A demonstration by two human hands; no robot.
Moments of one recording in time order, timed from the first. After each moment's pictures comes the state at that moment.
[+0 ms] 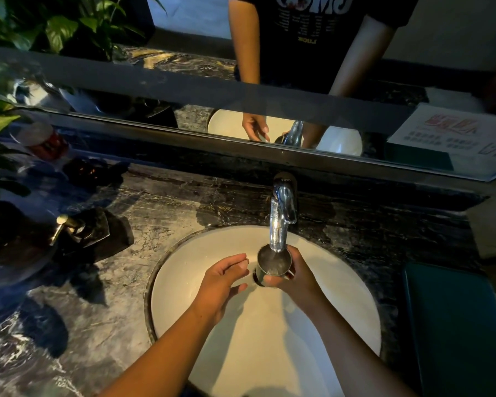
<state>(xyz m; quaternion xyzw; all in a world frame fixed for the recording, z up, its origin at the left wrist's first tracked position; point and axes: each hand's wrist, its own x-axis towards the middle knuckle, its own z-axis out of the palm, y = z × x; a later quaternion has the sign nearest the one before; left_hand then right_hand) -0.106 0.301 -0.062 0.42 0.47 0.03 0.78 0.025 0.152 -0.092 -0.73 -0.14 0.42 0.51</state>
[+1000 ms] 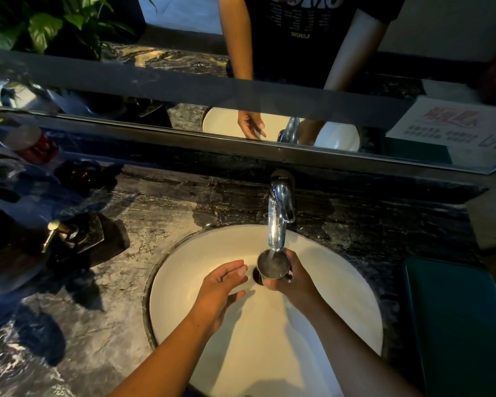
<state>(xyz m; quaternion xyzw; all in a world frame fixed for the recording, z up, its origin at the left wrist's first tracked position) -0.114 0.297 -0.068 0.40 0.47 0.01 0.78 0.021 0.150 -0.105 -0.74 -0.13 0.42 0.51</state>
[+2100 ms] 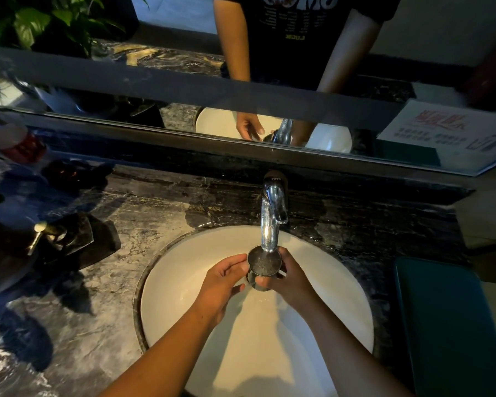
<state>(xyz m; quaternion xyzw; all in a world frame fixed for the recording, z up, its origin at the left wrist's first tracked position) -0.094 0.293 -0.074 0.44 0.42 0.01 0.79 0.025 0.152 -0.094 -0.73 -0.14 0.42 0.52</state>
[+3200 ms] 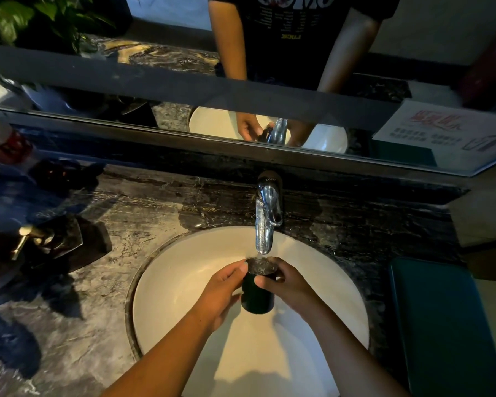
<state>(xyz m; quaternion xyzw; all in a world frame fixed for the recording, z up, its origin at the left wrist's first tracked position) -0.090 0.283 -0.076 0.44 0.40 -0.05 0.81 0.032 0.145 -0.087 -0.73 -0.12 0.48 0.48</state>
